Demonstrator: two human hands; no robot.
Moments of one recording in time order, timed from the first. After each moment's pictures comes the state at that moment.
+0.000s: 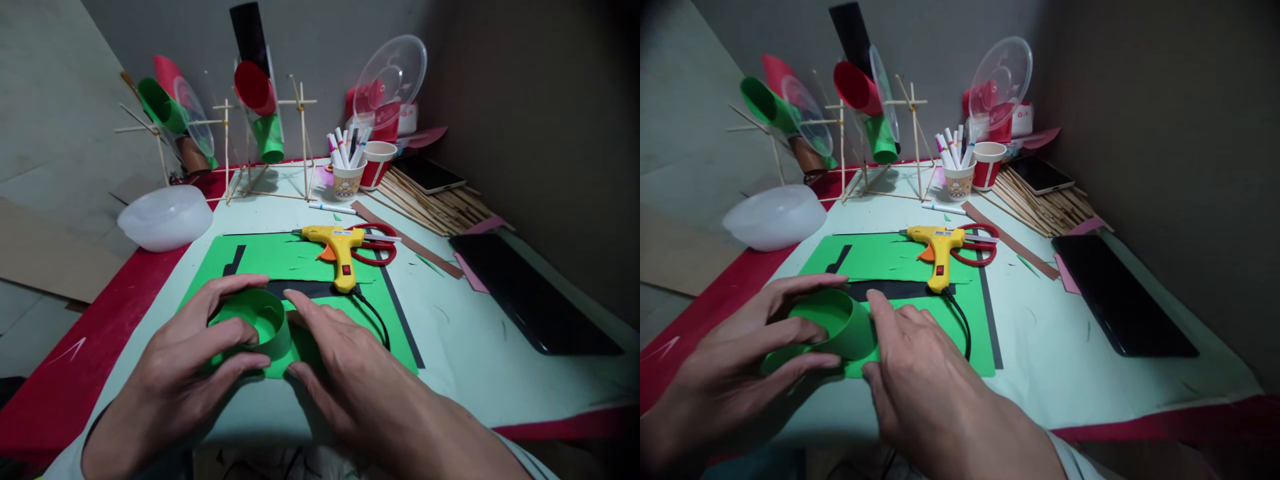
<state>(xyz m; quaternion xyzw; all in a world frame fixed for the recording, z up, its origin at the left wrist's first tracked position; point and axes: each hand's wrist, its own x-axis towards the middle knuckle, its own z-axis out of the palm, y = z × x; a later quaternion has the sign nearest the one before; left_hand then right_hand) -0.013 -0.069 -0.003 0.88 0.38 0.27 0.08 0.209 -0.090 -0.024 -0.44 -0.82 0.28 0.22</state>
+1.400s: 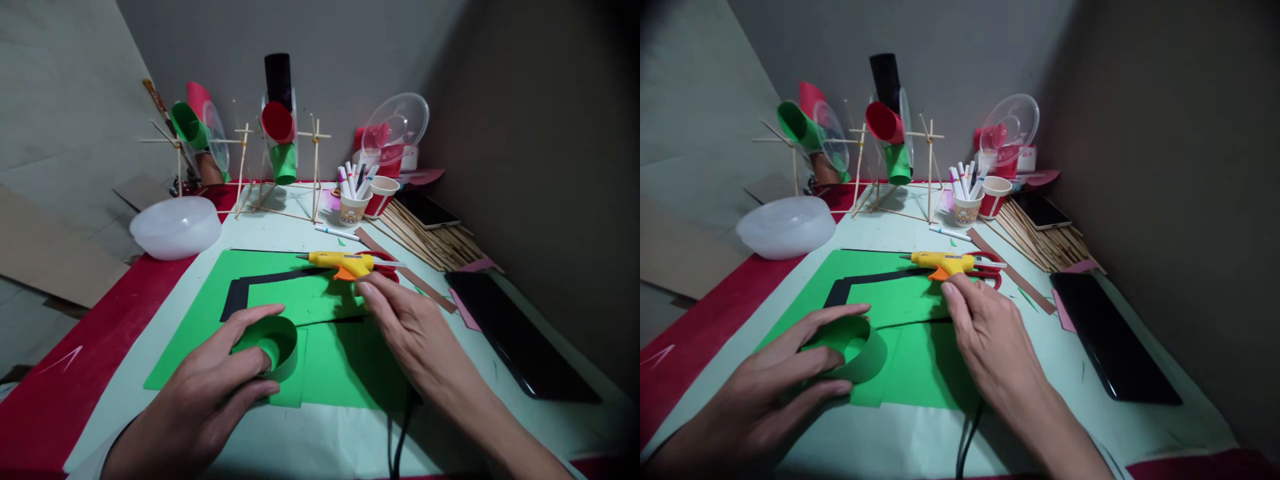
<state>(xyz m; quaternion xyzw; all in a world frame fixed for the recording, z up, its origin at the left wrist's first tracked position) -0.011 -0.079 -0.018 0.87 0.40 0.25 0.14 0.250 -0.048 0.000 -0.59 -0.71 0.21 0.32</state>
